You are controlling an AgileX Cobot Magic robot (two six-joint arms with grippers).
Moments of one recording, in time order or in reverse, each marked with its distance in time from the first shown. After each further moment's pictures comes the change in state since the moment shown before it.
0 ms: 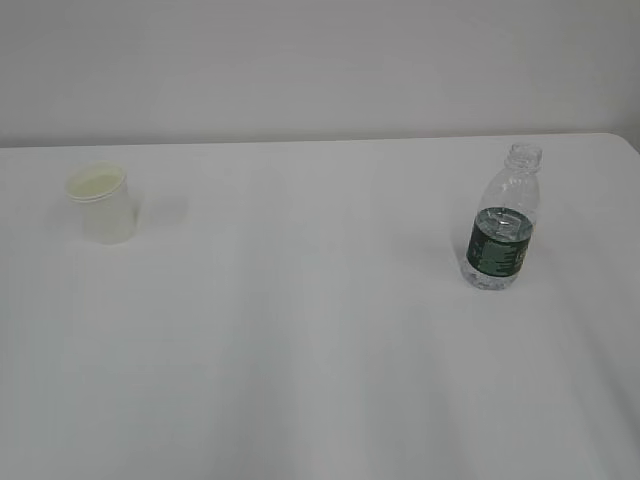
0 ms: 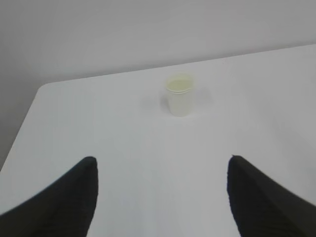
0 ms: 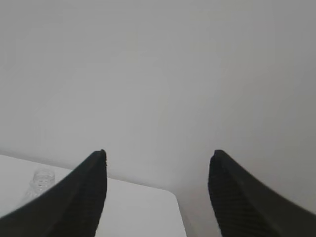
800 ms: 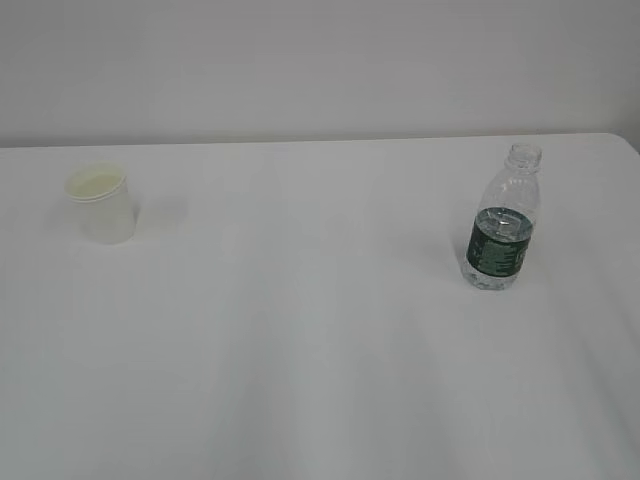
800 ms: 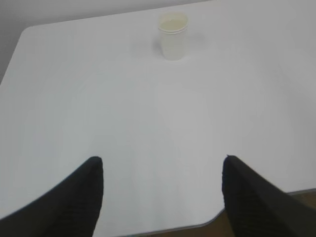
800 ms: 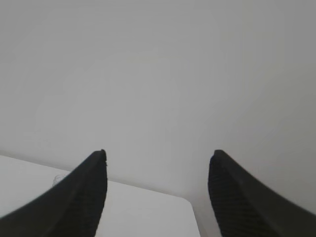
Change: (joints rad) left arm 0.000 -0.058 -0.002 -0.015 0.236 0.000; right arm 0.000 0.000 0.000 0.023 0.065 -0.002
